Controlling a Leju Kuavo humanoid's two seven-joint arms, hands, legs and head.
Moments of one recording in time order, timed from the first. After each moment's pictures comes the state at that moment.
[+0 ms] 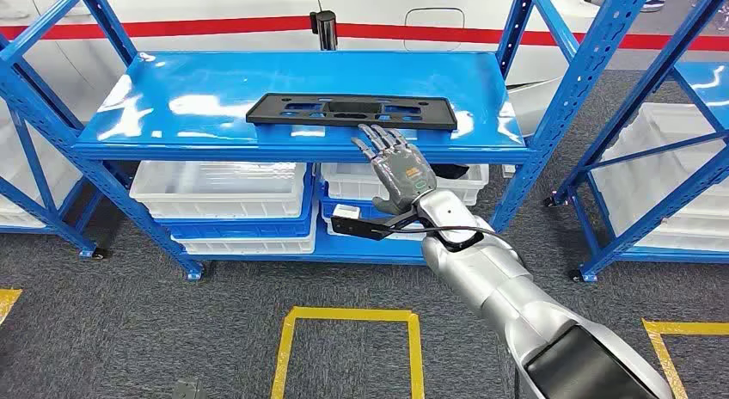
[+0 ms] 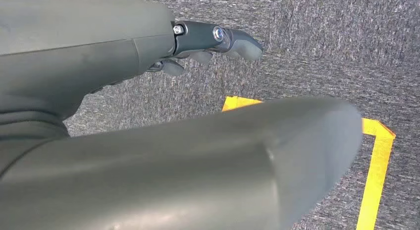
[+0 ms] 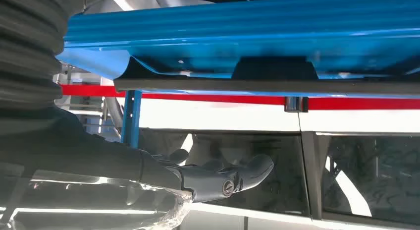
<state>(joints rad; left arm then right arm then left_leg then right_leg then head) -0.08 -0.04 -0.01 -0.21 0.27 0.34 -0.41 -0.88 0.08 0.85 -0.61 1.04 -0.34 -0.15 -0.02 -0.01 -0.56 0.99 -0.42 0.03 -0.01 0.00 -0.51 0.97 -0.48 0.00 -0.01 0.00</state>
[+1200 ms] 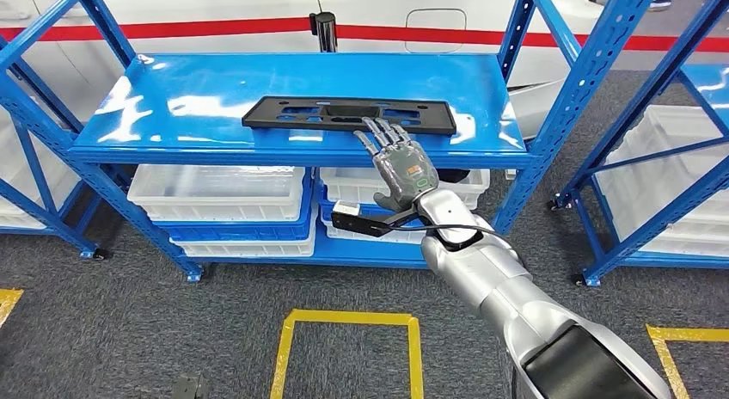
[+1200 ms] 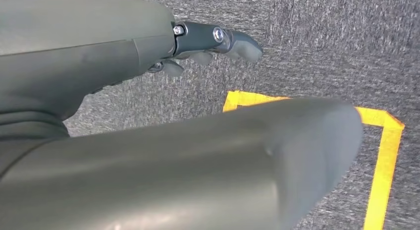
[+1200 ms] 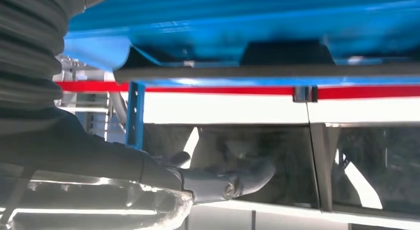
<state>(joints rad) -0.09 -0.03 -0.01 -0.21 0.25 0.30 -0.35 -0.88 0.10 0.83 -0.61 1.07 -0.36 -0.12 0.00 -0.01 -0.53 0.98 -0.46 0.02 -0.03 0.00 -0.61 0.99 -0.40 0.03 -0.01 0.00</state>
